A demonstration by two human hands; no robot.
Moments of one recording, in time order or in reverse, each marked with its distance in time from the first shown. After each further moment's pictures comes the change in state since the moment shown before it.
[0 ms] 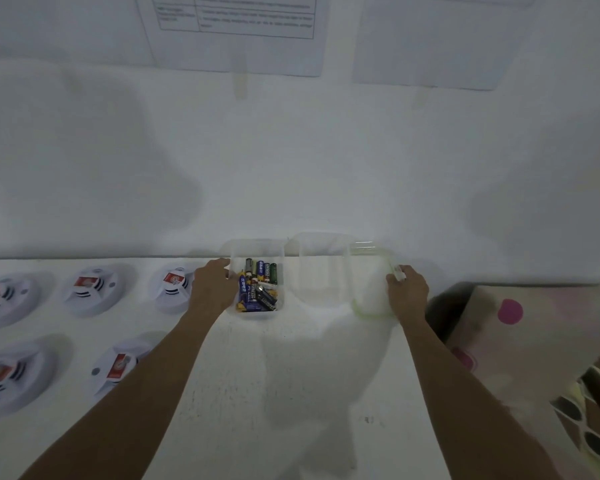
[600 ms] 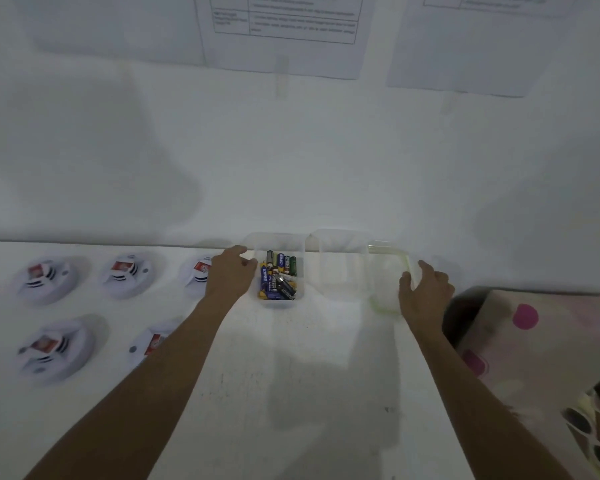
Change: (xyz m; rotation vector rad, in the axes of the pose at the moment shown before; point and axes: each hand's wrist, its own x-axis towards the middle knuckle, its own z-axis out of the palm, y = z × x) left_hand -0.021 0.006 -0.030 -0.093 0.064 0.026; right_hand -0.053 -0.028 -0.014 -0.171 0.183 -0.140
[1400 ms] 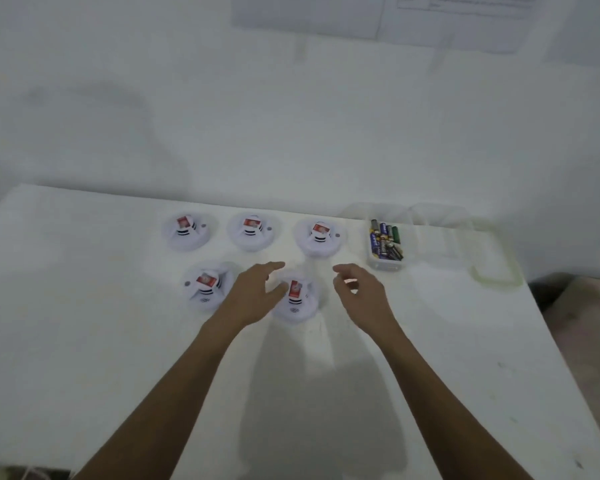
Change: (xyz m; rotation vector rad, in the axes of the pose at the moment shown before) left_hand -0.098 -0.153 -0.153 0.039 -0.248 0.149; right_hand -0.242 -0.203 0.048 0.422 -0.584 -0.293
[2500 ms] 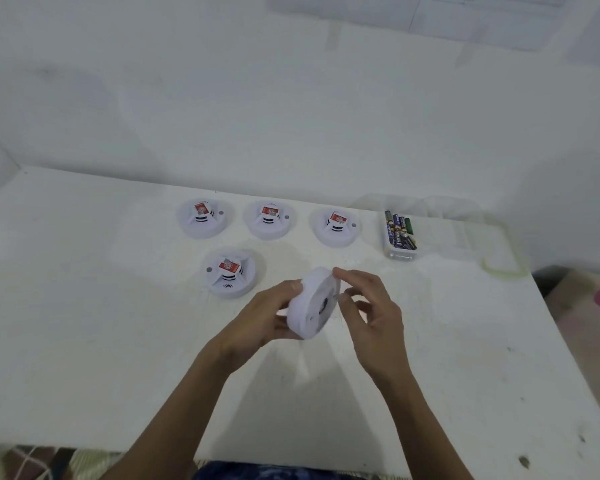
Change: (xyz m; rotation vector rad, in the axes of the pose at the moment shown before) left_hand -0.079 0.005 -0.030 -0.886 -0.332 -0.149; right_hand -0.091 -0.069 0.026 0.210 0.168 -0.211
